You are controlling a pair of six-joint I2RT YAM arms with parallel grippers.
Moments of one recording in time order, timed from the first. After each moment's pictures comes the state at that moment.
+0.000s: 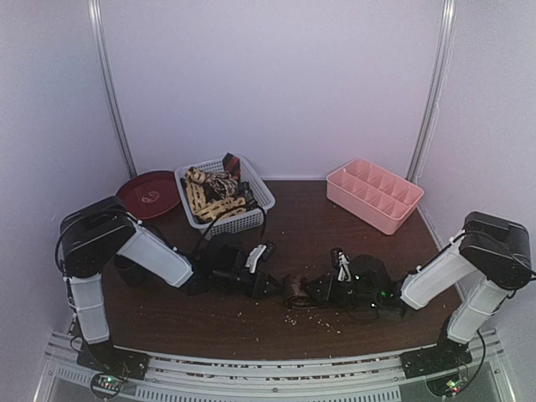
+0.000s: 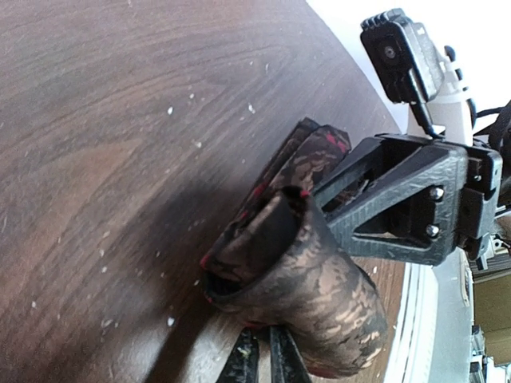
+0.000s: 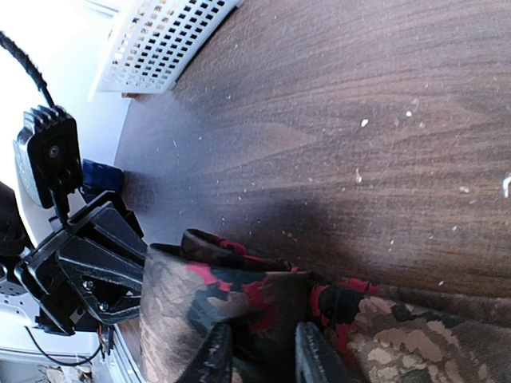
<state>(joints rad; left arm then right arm) -0.93 1.94 0.82 0.57 0.50 -0.55 0.93 1.64 0.38 0.76 -0.04 1.03</state>
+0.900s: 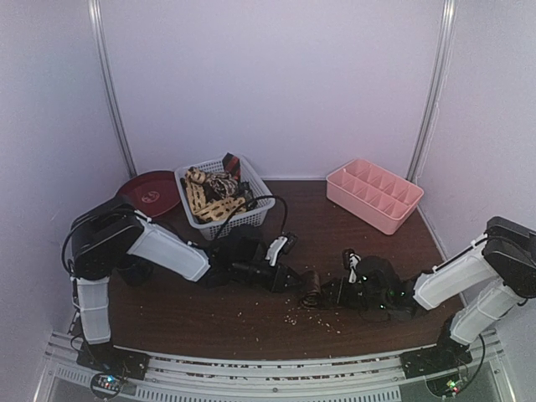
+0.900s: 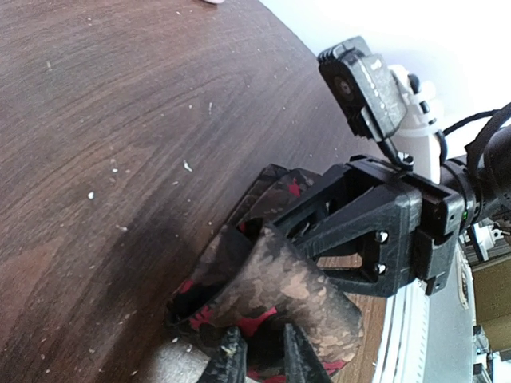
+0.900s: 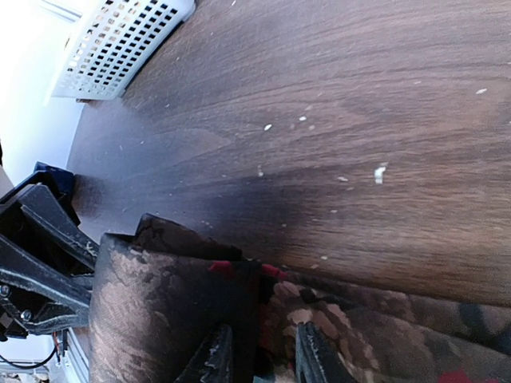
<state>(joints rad) -0.99 2.01 1.02 0.49 0.48 -0.52 0.91 1.50 0.33 0.55 0.06 0.95</state>
